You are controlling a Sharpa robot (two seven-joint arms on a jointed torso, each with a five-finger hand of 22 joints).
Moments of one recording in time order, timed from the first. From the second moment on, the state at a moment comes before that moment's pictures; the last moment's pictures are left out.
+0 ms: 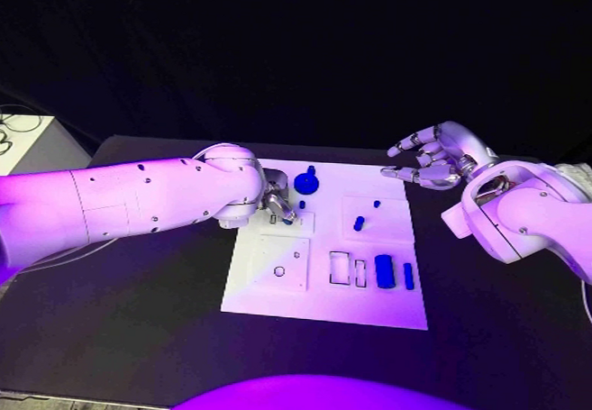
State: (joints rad) left arm 1.32 -0.62 -0.16 1.34 -1.15 0.13 -0.53; left_hand 0.99 -0.20 0.76 0.18 0.46 0.94 0.02 0.78 0.94 1.35 -0.05 1.23 1.07 1.46 -0.09 1.57 1.31 0.05 1.46 0.03 1.49 1.31; right arm 1.36 -0.89 -0.15 1.66 -0.97 -0.57 -0.16; right_hand 1.47 -0.16 0.13 0.27 0.05 0.94 0.16 0.20 0.27 1.47 0.08 1.50 1.31 1.46 0.01 1.56 1.31 0.01 1.47 0.11 1.57 1.31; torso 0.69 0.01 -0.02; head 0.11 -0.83
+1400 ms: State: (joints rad) left arm 1.31 -0.62 -0.16 1.33 -1.15 0.12 -0.53; left_hand 0.93 -0.21 0.50 0.28 0.43 0.97 0.01 0.76 0.94 1.35 -0.05 1.23 1.08 1.46 -0.09 1.57 1.31 0.05 1.46 0.03 1.49 1.31; right arm 1.36 -0.89 -0.15 1.66 -0.97 -0.57 -0.16; right_hand 1.46 -0.16 0.13 0.27 0.05 0.94 0.16 0.20 0.27 1.47 0.08 1.49 1.31 1.46 0.01 1.56 1.31 0.01 1.47 0.11 1.57 1.31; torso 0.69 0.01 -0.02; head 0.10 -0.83
